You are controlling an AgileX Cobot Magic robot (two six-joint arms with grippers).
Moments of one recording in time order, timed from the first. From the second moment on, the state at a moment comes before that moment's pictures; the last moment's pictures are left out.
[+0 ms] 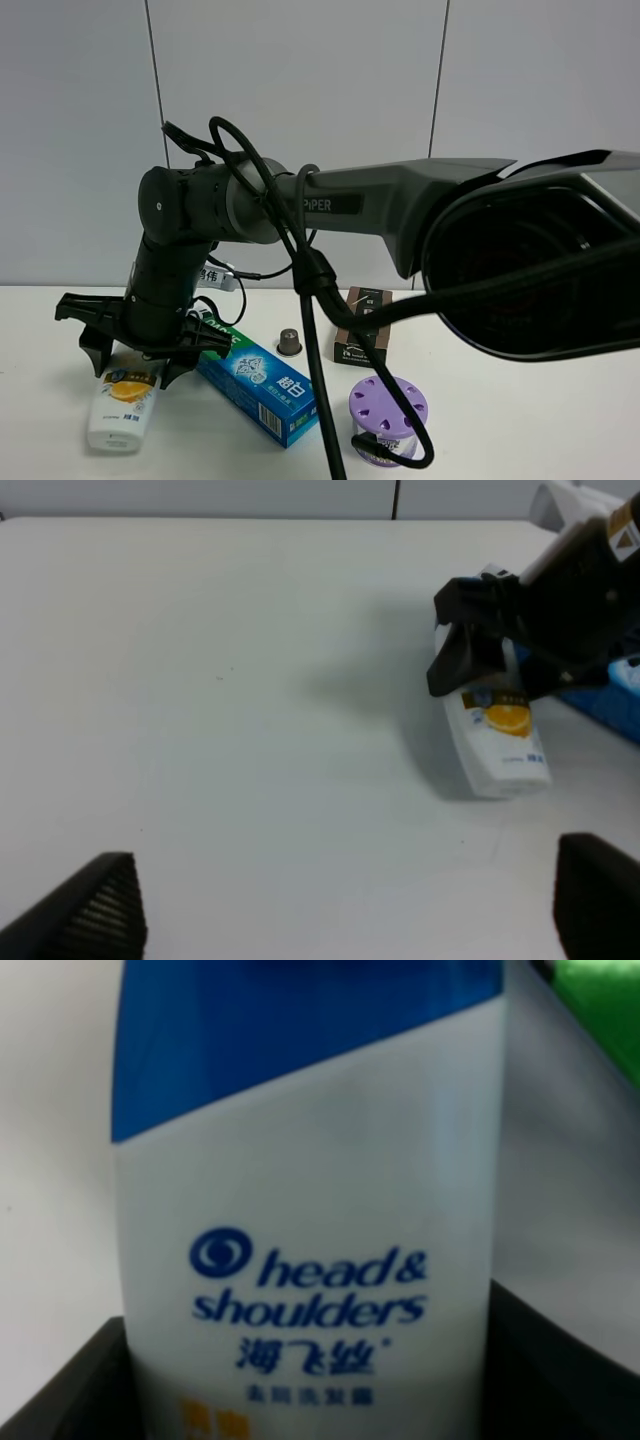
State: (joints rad) left arm 0.06 -0.01 -0.51 -0.08 1.06 0.01; right arm 0.90 2.62 -2.32 0.19 0.87 0.72
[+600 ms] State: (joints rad) left arm 0.06 -0.01 -0.51 -0.08 1.06 0.01; right arm 0.90 2.62 -2.33 0.21 0.88 0.71
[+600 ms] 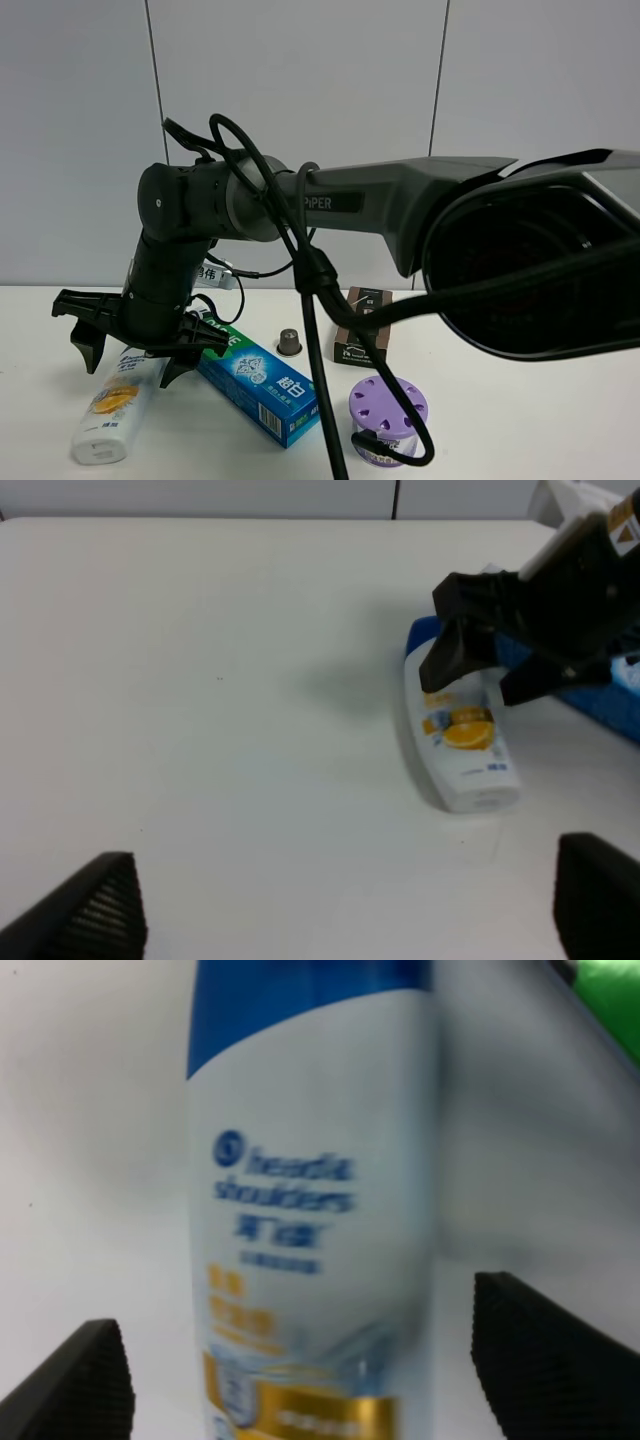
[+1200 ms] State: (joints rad) left arm 0.06 -0.01 -0.51 -0.08 1.06 0.01; right arm 0.92 2.16 -2.33 0.10 0.94 0.05
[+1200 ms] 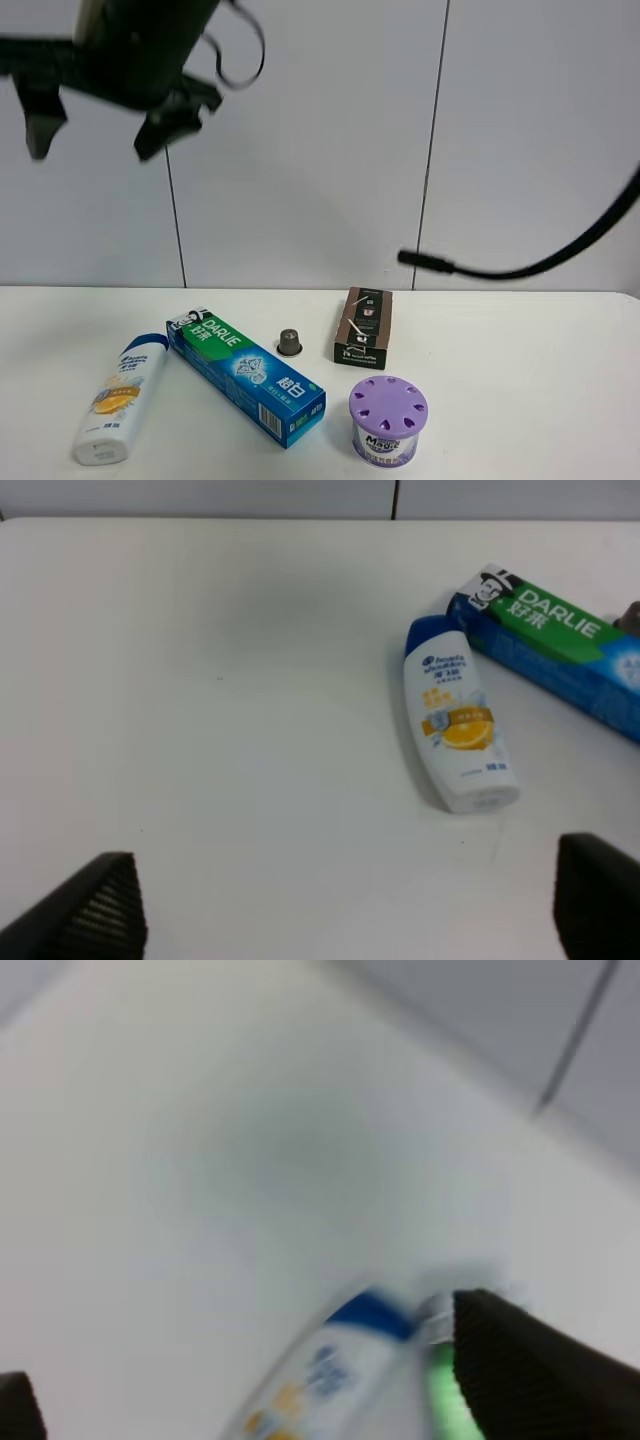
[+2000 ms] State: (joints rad) left arm 0.06 -0.01 -0.51 -0.08 1.06 0.01; right arm 0.77 1.52 -1.88 -0.50 1.21 0.22
